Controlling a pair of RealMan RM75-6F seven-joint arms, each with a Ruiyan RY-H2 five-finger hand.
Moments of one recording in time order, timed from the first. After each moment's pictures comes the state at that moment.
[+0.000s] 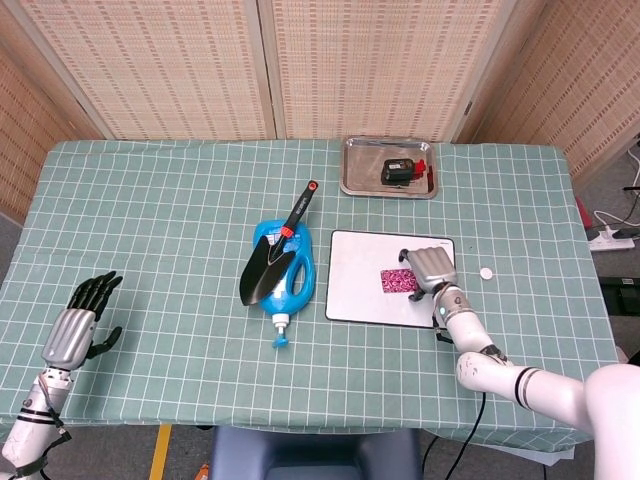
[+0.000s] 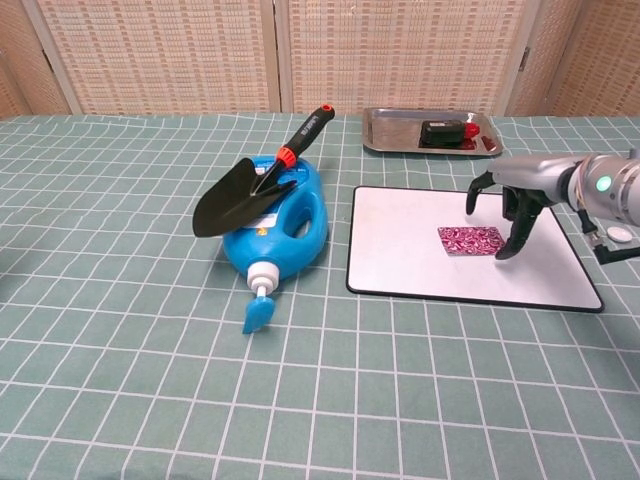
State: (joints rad) left arm -0.29 -1.49 -0.02 -0.94 1.55 1.40 -0.44; right arm 0.86 -1.54 0.14 -1.25 -0.65 0.72 -0.52
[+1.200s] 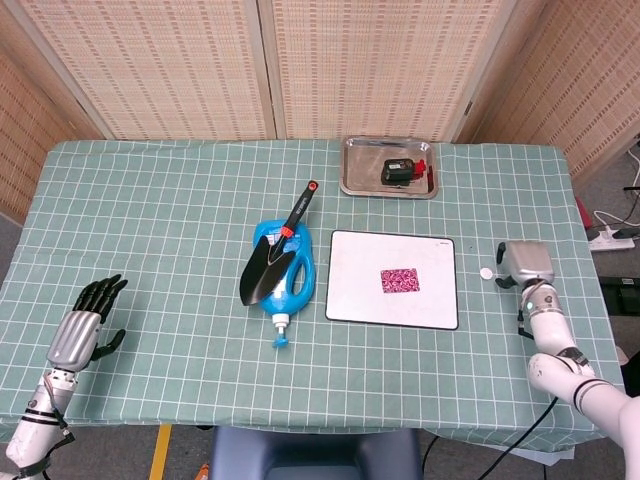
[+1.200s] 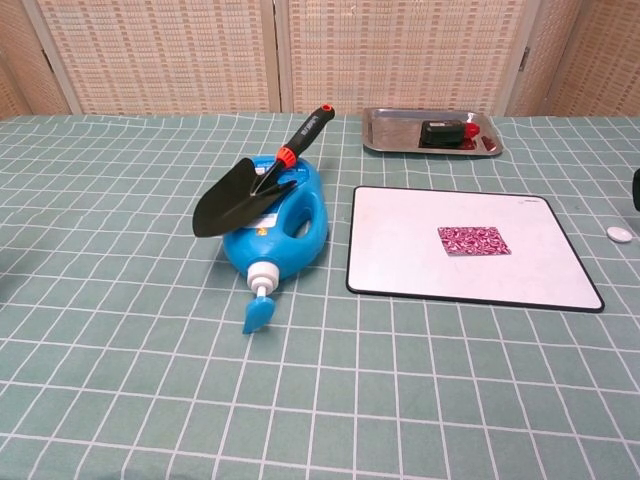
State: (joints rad) left arm -0.29 -1.50 -0.02 -0.94 1.55 1.38 -0.42; right arm 0.68 -1.51 0.10 -0.86 -0.86 0.67 -0.19
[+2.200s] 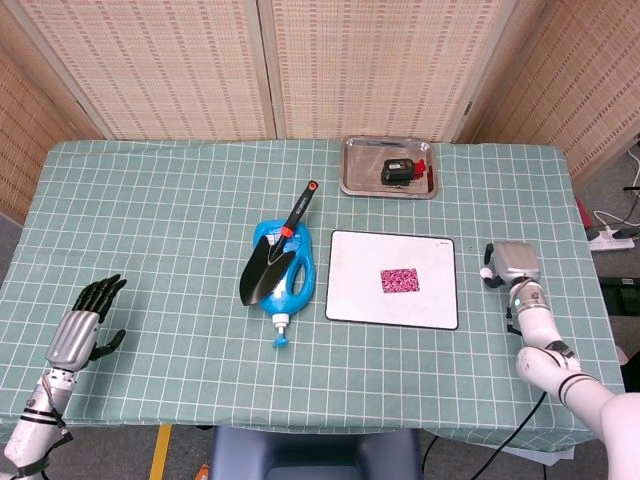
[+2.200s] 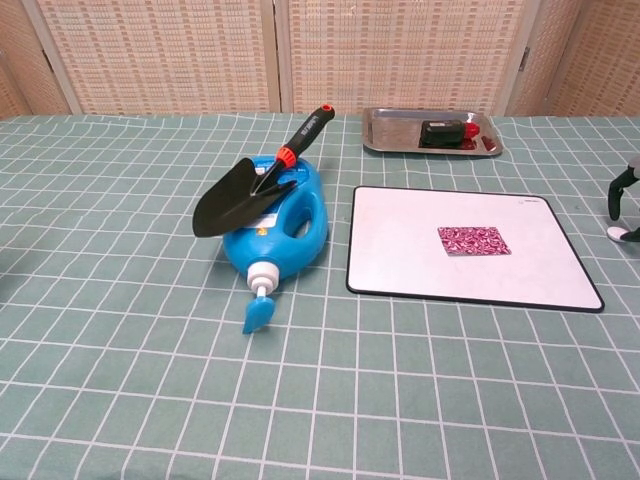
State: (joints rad) left arm -0.30 -1.49 -0.01 -0.95 1.55 1.37 -0.46; right arm 0.69 -1.58 0.16 -0.76 -0.91 0.57 -0.18
